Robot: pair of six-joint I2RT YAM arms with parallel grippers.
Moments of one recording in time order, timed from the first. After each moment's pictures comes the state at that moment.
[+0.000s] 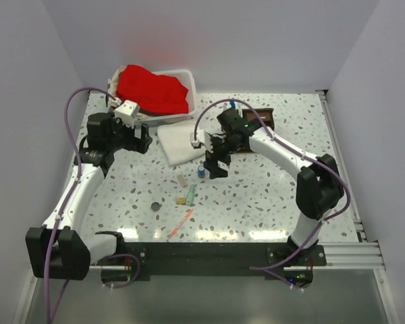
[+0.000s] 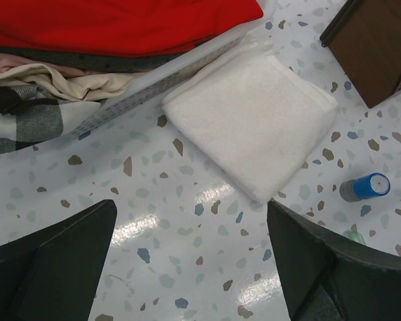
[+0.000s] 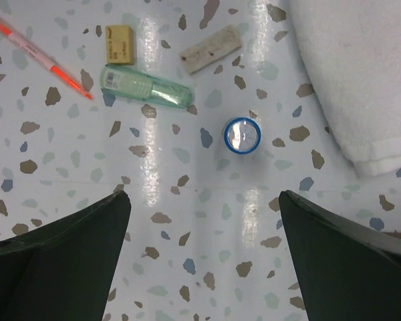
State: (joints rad) left arm -0.05 1.17 0.93 -0.25 0.33 0.14; right arm 0.60 1.78 1.47 -0.81 -0.59 -0.82
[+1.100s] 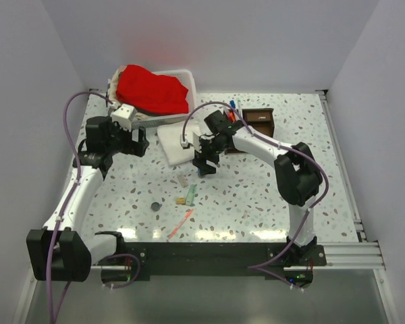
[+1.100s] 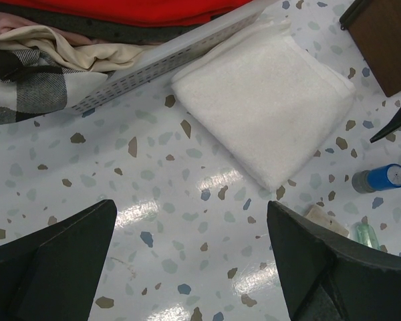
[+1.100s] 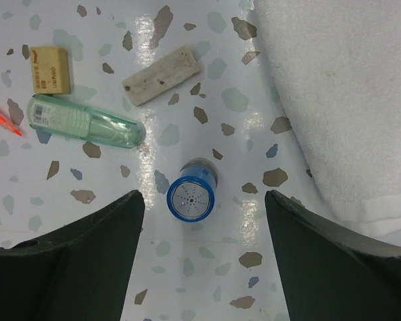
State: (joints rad) left arm -0.02 1.16 0.90 -0.27 0.31 0.13; right arm 0.64 1.99 1.55 -0.68 -0.56 -0.79
